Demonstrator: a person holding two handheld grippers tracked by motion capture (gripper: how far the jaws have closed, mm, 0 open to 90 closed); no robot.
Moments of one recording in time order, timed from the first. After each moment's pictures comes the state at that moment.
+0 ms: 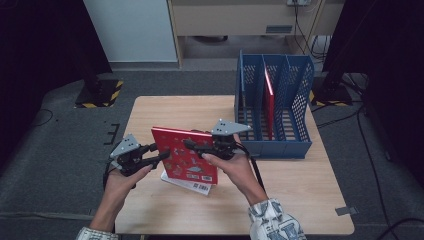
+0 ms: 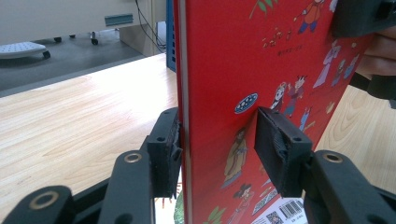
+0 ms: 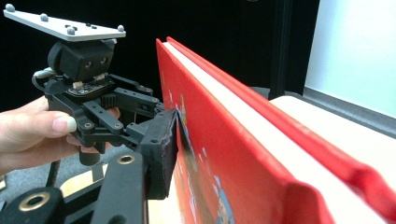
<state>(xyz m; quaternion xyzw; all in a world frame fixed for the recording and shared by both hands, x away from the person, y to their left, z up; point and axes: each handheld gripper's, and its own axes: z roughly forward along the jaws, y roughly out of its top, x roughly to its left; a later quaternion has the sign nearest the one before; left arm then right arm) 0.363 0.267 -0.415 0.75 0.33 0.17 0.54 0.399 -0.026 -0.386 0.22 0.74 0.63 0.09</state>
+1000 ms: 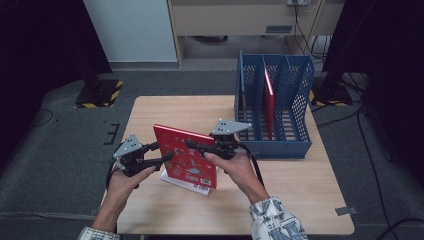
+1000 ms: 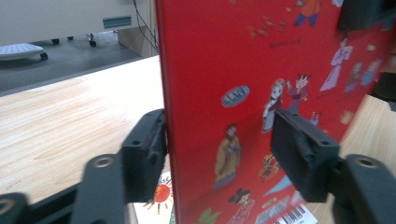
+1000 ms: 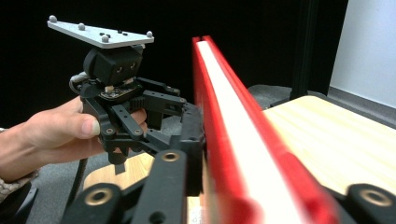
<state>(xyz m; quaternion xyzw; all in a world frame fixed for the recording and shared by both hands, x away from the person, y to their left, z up) 0.366 0.261 -0.422 0.75 0.33 0.17 0.55 0.400 -0.029 -0.384 0.19 0.75 0.63 0.05</state>
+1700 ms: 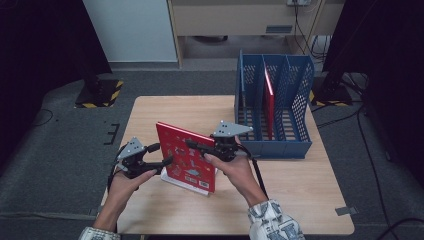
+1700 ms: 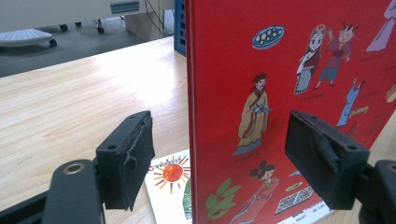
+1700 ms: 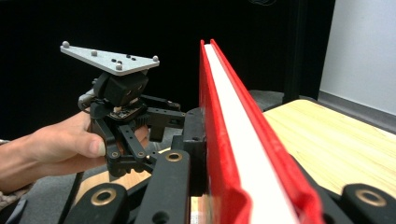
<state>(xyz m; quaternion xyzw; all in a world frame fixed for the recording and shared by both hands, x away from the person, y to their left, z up) 0.370 0.265 -0.441 0.76 0.35 0.17 0.52 0.395 -0.029 -0.388 0.20 0.74 0.64 0.06</state>
